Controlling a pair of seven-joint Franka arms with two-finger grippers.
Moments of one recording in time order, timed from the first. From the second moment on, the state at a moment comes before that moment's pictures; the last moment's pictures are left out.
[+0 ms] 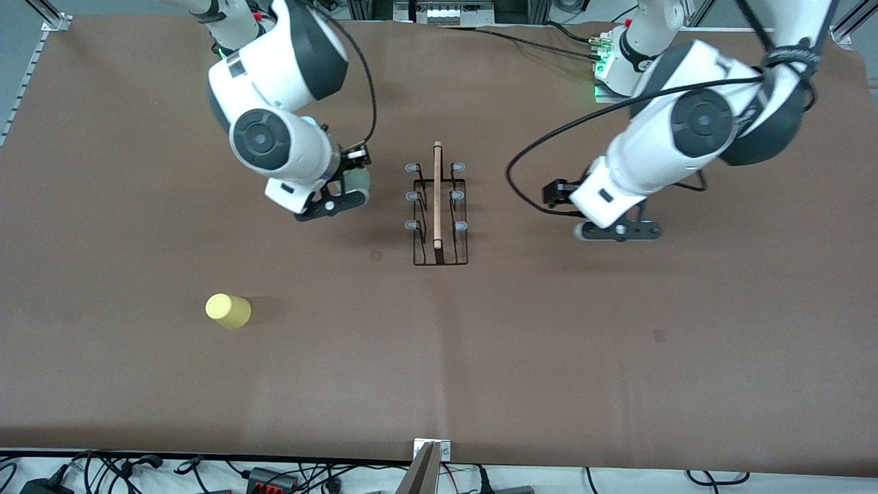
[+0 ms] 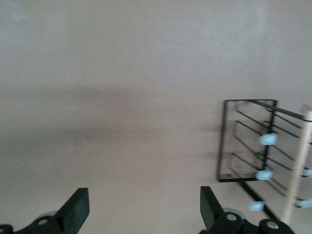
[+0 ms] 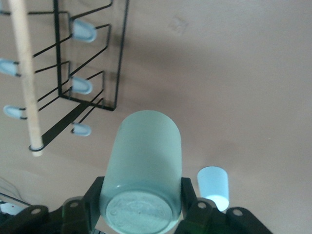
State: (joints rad) left arm 0.19 0.26 -0.60 -1.62 0.01 1.71 -0.45; right arm 0.58 0.33 0.00 -1.60 0.23 1.60 0.26
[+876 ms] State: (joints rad) left arm 0.05 -0.01 -0.11 -1.70 0.01 1.60 -0.13; right arm 0.72 0.40 0.00 -1.57 0.23 1.69 0.31
